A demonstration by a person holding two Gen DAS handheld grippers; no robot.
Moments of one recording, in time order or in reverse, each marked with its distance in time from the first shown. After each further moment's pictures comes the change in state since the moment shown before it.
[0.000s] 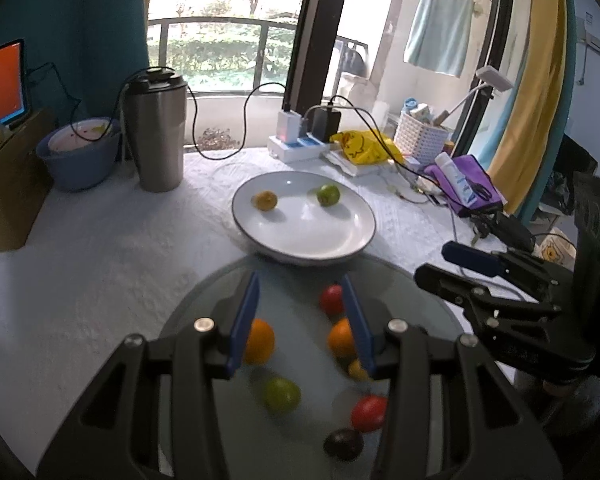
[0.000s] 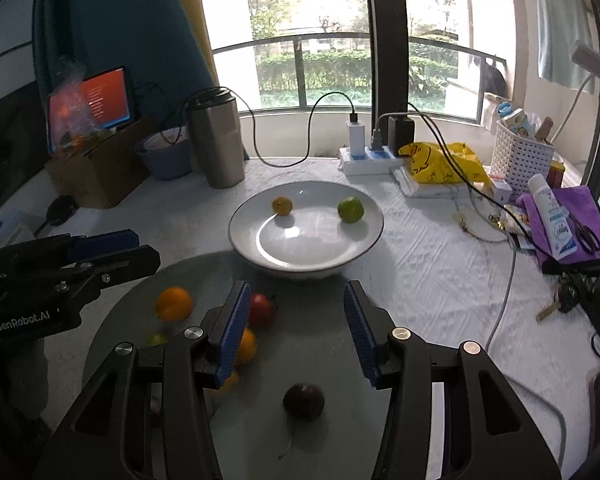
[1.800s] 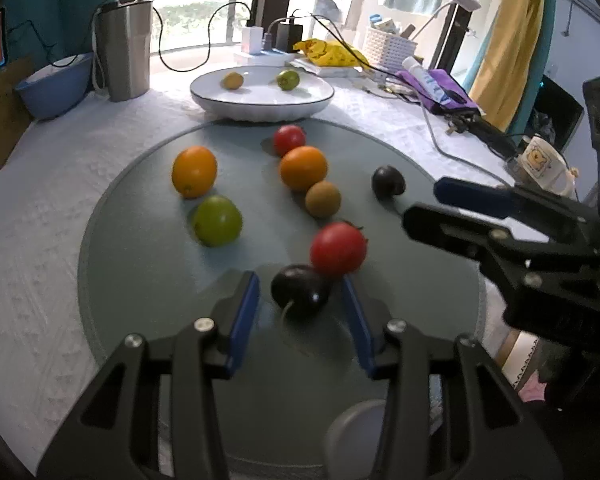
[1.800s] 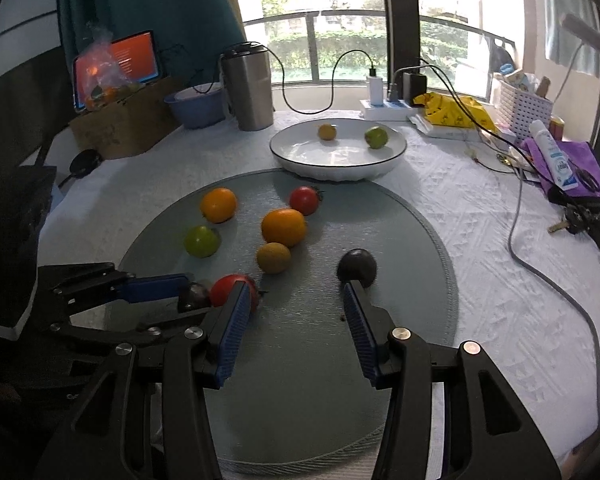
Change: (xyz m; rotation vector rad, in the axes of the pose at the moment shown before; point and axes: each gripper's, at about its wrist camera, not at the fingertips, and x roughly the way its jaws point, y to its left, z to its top) left arm 0.008 -0.027 -0.100 0.081 0.180 -0.052; right arm -0.030 0.035 -0.074 -0.003 0.078 0.032
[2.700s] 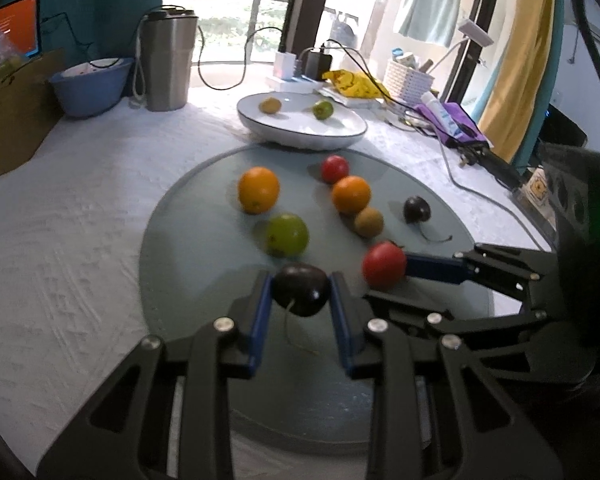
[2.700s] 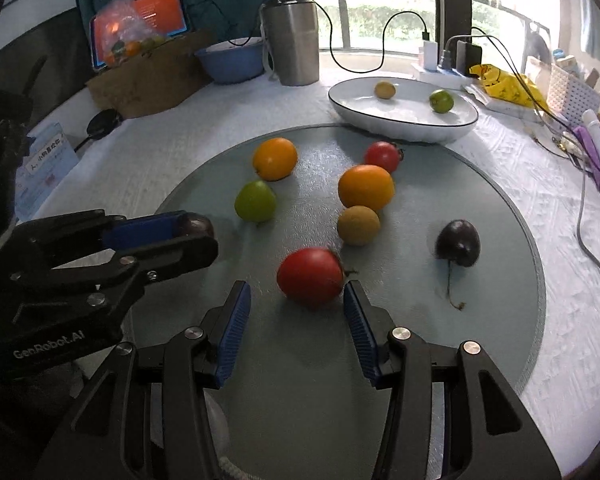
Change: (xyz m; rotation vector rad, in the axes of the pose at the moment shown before) left arm -0.028 0.039 -0.005 -0.065 -0.090 0.016; right arm 0.044 0.040 -0.006 -0.045 0.122 0.079
